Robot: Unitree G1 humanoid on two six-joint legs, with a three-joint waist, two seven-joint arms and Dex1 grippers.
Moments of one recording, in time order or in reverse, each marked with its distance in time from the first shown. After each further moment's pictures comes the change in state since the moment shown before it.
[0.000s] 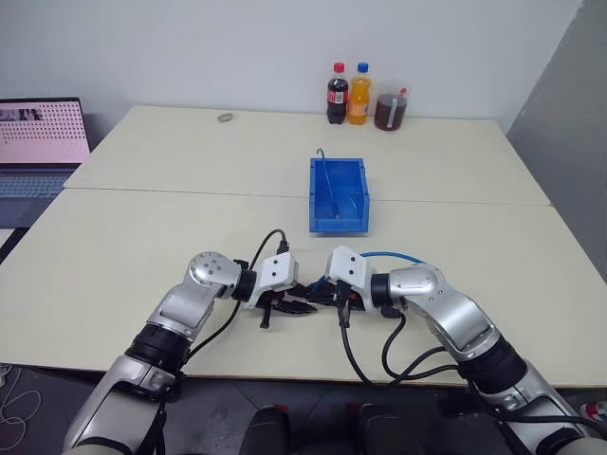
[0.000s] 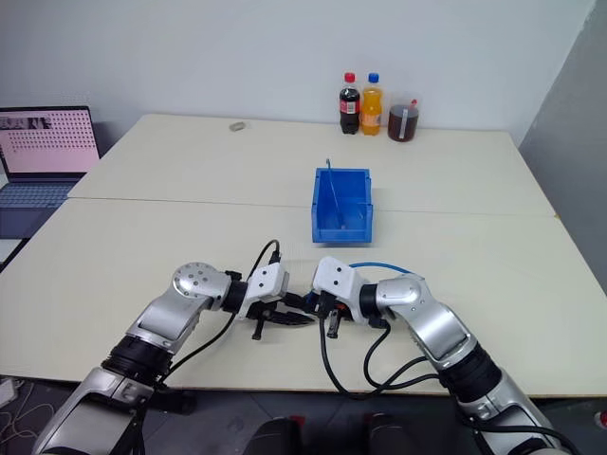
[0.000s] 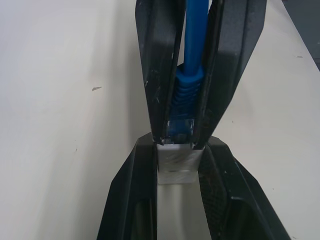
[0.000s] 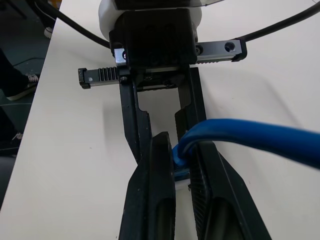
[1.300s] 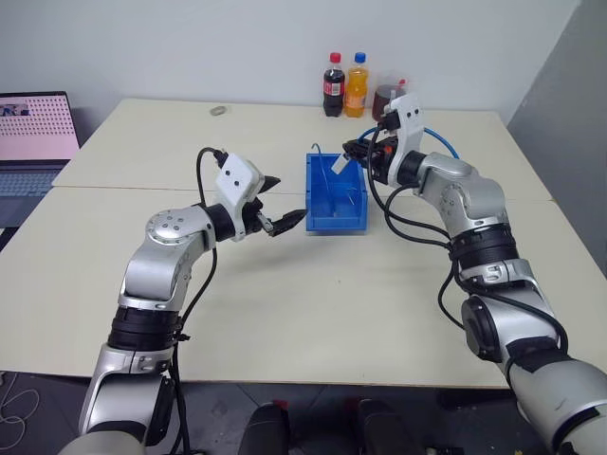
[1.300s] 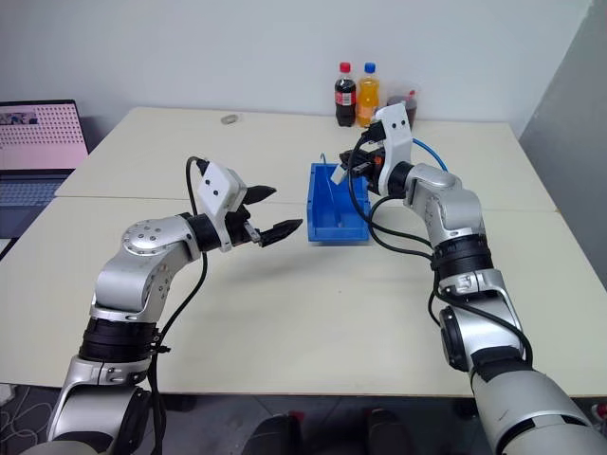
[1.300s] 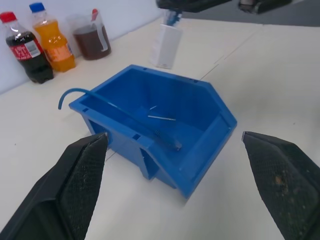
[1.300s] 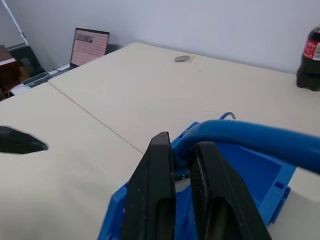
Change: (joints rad) left arm -0.096 -0.058 0.320 -0.252 -0.117 0.389 0.517; right arm -0.663 0.126 -0.495 0.878 0.133 -0.084 -0.226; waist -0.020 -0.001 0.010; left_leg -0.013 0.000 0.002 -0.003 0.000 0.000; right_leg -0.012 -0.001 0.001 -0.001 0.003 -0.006
